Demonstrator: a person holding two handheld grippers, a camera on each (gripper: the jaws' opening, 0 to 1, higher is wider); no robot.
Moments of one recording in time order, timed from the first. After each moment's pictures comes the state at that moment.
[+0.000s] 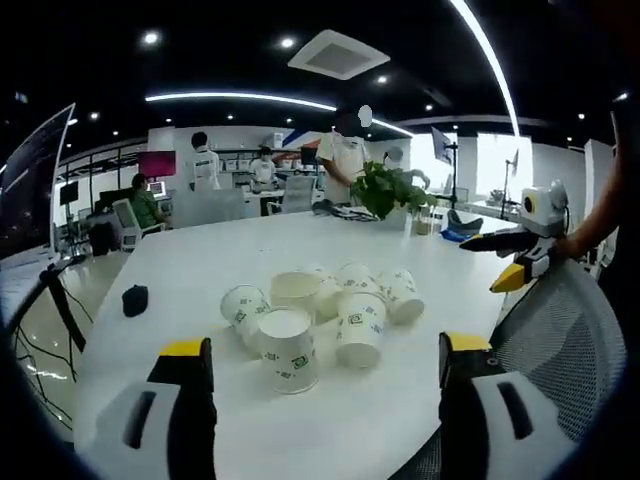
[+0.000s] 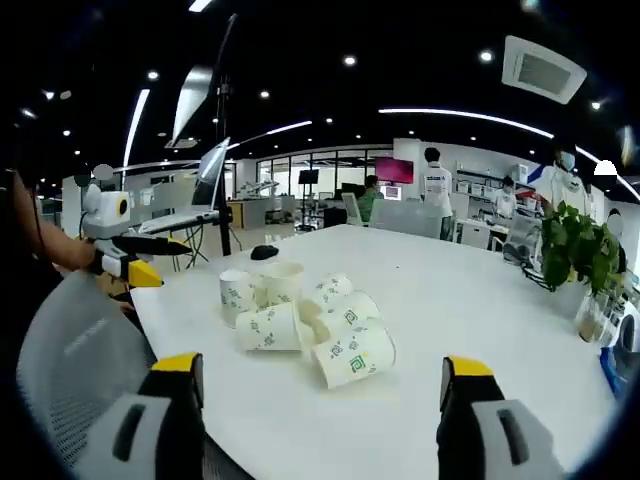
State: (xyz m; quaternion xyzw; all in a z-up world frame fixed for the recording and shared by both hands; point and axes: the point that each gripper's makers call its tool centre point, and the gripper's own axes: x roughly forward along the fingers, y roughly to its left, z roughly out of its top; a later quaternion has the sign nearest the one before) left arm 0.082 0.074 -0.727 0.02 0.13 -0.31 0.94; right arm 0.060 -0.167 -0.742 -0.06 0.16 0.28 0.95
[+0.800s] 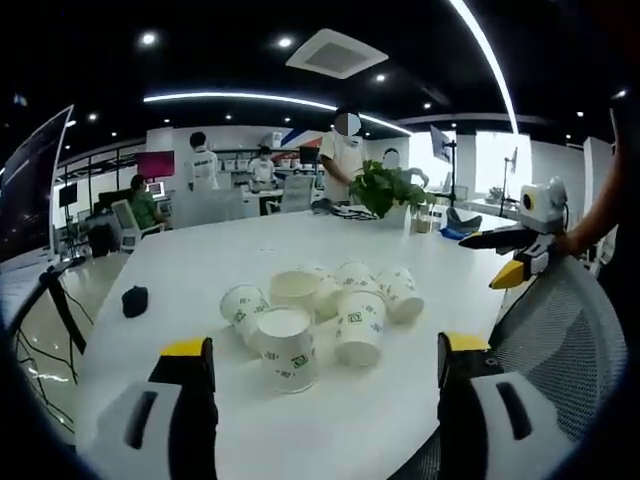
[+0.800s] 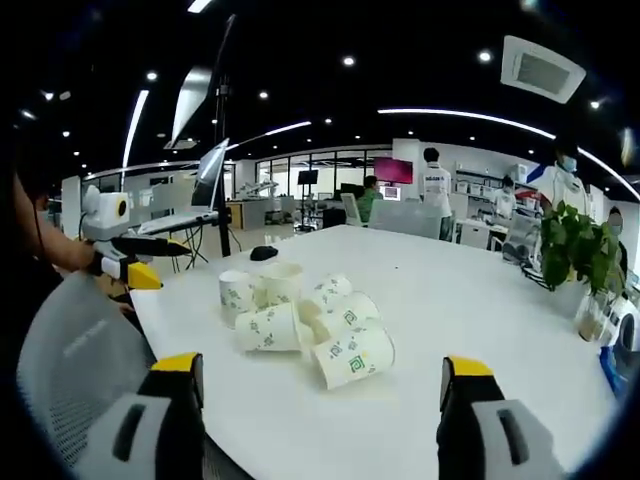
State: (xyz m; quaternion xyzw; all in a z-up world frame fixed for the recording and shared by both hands) left arm 0.081 0.074 -0.727 0.03 0.13 -0.32 0.94; right arm 0.062 -0.173 -0.746 -0.06 0.16 0.28 0.95
